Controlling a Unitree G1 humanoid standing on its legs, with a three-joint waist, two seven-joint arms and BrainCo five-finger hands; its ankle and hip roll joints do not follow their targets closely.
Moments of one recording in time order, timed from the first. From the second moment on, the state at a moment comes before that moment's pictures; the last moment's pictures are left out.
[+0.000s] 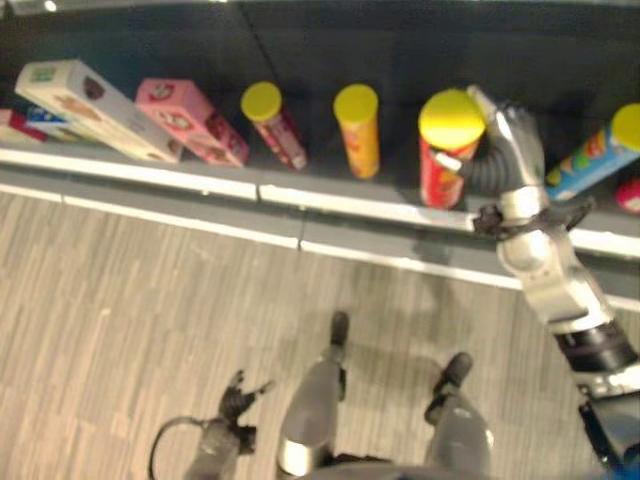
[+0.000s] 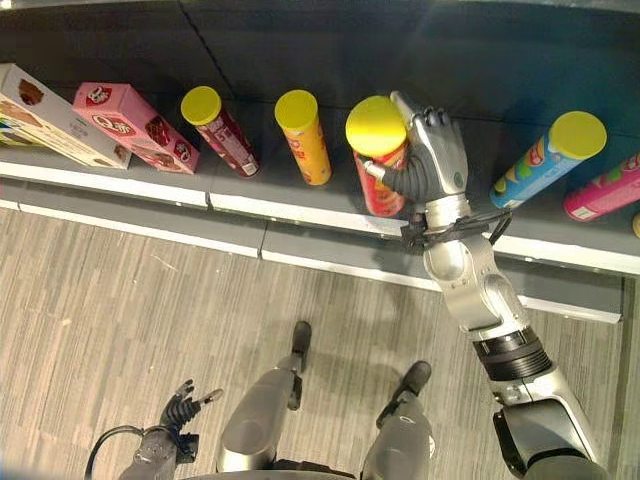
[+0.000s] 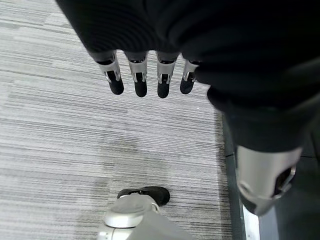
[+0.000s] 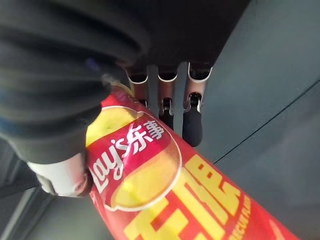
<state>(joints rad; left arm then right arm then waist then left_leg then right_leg) 0.10 0.25 -0.13 0.83 -0.16 -0.12 0.18 -0.56 -0.63 0.22 -0.01 -0.58 -0.09 -0.43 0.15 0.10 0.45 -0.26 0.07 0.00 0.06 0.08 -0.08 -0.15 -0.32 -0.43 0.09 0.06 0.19</state>
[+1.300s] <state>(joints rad) 0.03 0.25 -0.24 0.75 -0.18 -0.18 0.24 -0.66 -0.56 0.14 0.11 -0.61 0.02 -0.74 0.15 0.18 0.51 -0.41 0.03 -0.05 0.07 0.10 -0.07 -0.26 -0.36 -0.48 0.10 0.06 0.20</state>
